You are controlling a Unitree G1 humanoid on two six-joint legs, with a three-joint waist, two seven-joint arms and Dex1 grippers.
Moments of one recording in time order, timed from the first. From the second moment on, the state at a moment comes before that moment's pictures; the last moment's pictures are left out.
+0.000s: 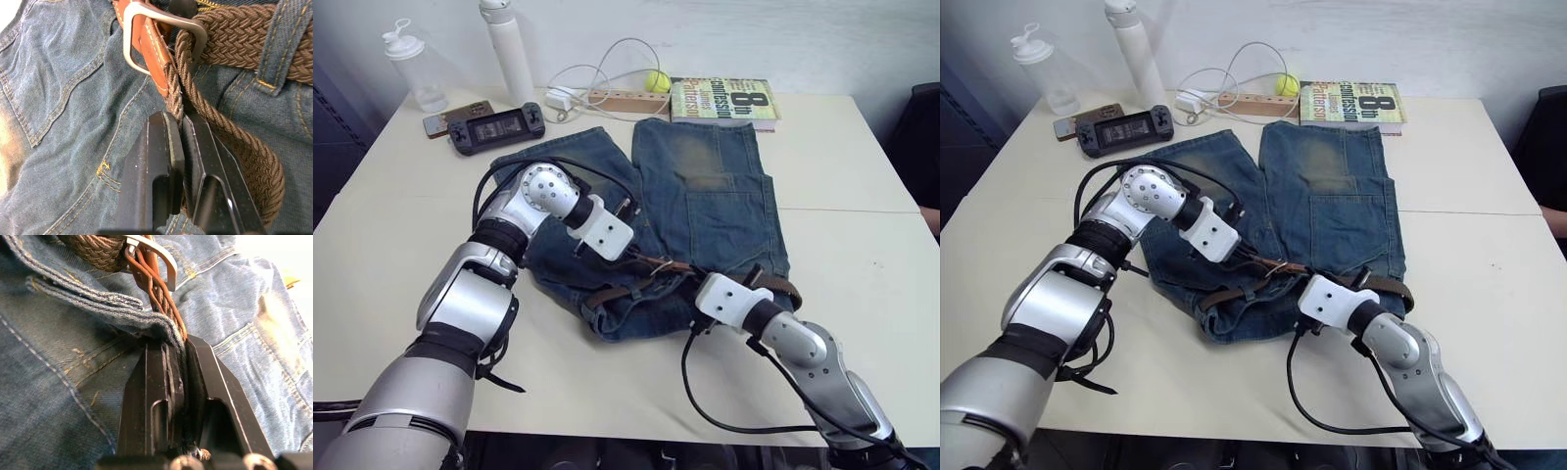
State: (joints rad) left arm -1.26 0.40 -0.43 1.06 0.20 -0.84 -1.31; right arm -0.08 -0.54 0.19 -0.51 -0.31 0.28 0.51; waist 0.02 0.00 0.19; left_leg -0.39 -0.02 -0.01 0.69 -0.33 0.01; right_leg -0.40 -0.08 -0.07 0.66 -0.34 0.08
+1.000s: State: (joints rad) left arm -1.11 0.35 -0.45 0.48 0.26 0.04 -1.35; right arm -0.10 -0.52 0.24 -0.52 -0.36 0.31 0.55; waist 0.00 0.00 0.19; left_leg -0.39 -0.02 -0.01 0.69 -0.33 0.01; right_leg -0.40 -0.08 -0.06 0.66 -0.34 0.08
